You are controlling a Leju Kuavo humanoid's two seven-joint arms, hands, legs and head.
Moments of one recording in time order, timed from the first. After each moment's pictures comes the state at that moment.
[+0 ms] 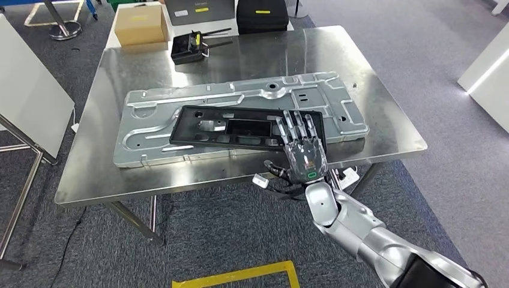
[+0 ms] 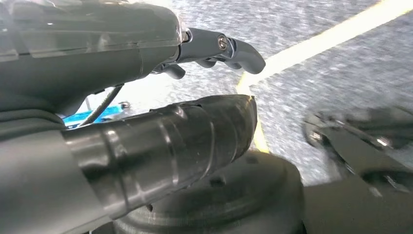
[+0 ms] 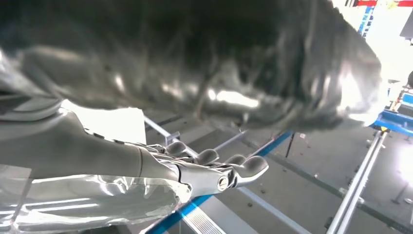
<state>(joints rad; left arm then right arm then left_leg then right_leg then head) -0.10 -0.06 -1.00 -0.15 0.91 0.15 0.02 -0.77 -0.13 1.07 -0.79 1.57 -0.70 0.58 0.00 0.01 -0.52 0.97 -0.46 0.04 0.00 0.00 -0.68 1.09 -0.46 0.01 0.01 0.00</state>
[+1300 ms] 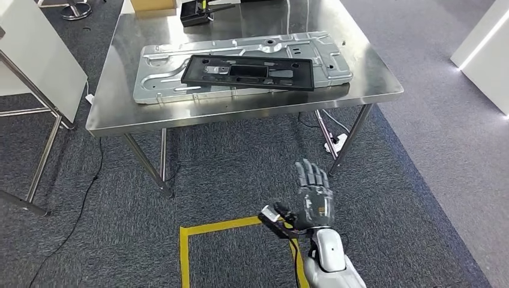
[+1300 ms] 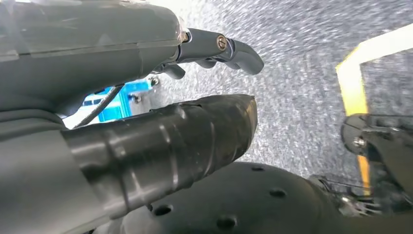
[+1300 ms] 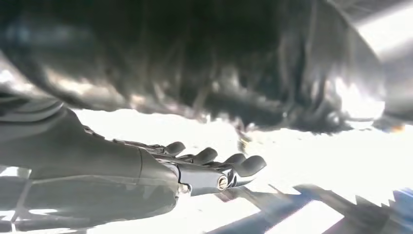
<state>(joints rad) -0.10 -0.06 -1.01 -0.15 1.00 0.21 0.06 -0.25 0.13 0.15 -0.91 1.41 -0.70 -0.14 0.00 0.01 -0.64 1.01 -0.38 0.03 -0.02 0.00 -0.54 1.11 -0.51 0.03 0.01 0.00</state>
